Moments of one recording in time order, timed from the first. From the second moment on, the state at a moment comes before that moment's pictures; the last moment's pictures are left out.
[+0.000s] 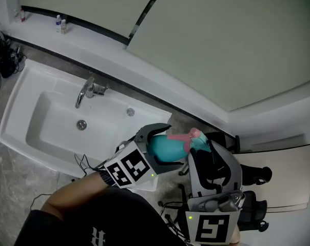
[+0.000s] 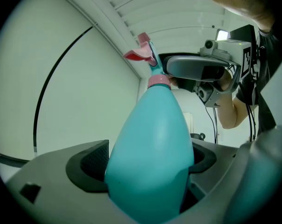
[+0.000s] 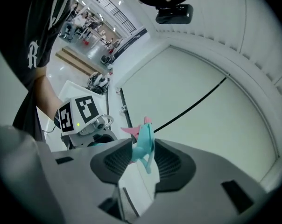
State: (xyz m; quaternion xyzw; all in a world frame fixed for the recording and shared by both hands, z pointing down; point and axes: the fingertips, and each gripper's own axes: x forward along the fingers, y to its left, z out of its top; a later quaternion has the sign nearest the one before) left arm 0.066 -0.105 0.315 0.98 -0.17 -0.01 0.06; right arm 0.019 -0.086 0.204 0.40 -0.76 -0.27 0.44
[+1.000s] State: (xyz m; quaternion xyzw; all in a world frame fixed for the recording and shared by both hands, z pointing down) left arm 0.058 -0.074 0.278 1.00 -0.06 -0.02 0.05; right arm 0.002 -0.068 0.181 0.03 -1.00 0.07 -0.01
